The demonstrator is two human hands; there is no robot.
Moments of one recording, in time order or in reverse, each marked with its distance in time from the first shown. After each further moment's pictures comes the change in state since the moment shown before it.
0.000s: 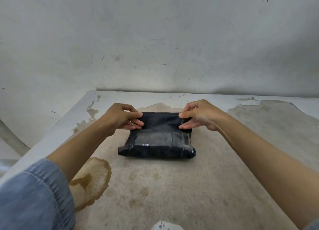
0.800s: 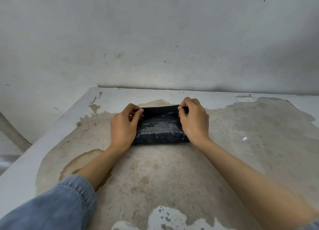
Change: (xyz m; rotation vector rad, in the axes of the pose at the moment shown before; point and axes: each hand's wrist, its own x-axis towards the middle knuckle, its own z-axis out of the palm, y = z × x) left_hand -0.022 -0.047 0.043 0.180 0.530 0.552; right_hand -0.014 0.038 0.053 -0.582 0.731 -0.589
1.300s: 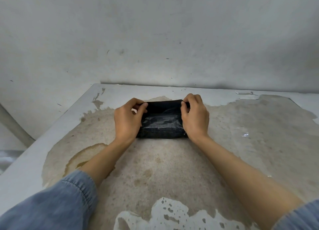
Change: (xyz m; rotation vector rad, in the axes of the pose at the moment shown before) left_hand 0.000 0.011 -0.002 -0.063 0.045 -0.020; right_hand -0.005 0.001 0.010 -0.007 0.133 -0.048
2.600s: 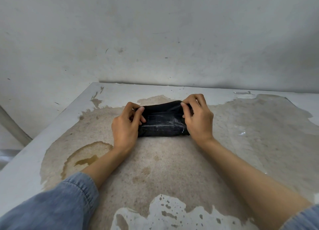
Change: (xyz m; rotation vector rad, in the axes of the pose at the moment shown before) left_hand -0.024 -0.009 -0.002 -0.007 0.009 0.041; right_hand -0.009 0.014 -0.015 0.145 0.071 -0.240
